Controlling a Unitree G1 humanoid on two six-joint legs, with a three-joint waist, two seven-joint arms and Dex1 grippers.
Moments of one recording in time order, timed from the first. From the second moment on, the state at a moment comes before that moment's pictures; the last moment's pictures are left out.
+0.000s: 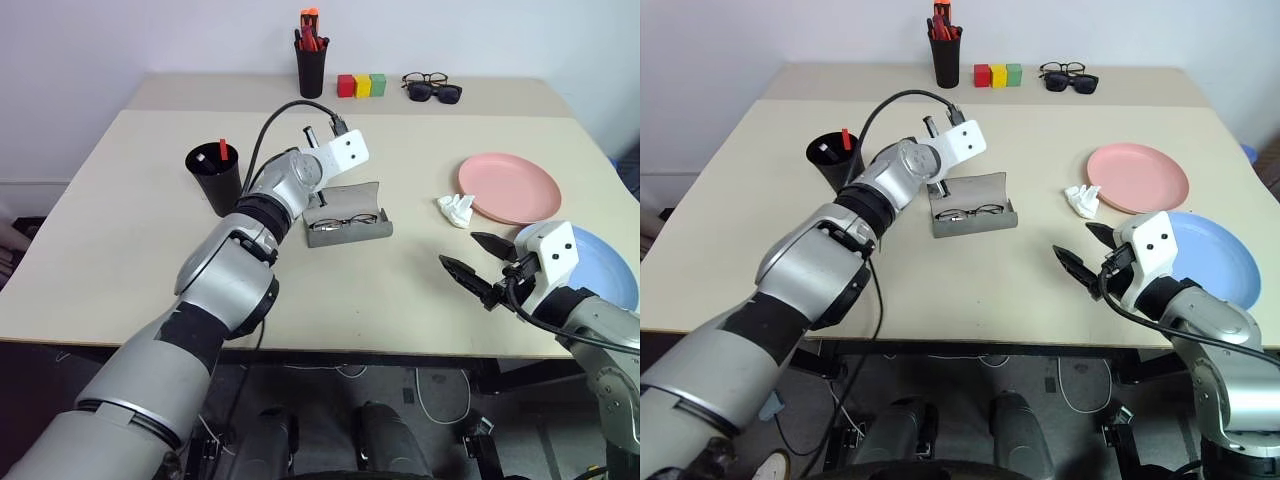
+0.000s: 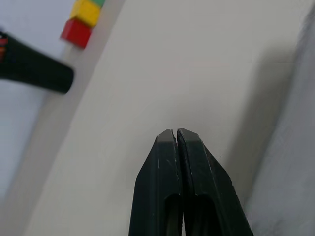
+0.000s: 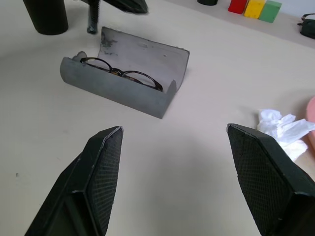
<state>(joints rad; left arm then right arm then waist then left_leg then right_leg) -1.45 0.09 -0.46 1.34 0.34 0.12 -0.30 0.06 -0.59 -0.39 -0.62 0.46 0.68 0.61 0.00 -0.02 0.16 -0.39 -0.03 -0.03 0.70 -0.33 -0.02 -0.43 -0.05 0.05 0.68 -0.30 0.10</state>
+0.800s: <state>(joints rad) -1.46 0.12 -0.36 1.36 0.40 0.10 -0.47 0.16 -0.64 -0.50 -0.57 0.60 0.63 0.68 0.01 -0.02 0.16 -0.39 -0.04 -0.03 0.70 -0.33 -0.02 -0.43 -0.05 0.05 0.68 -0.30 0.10</state>
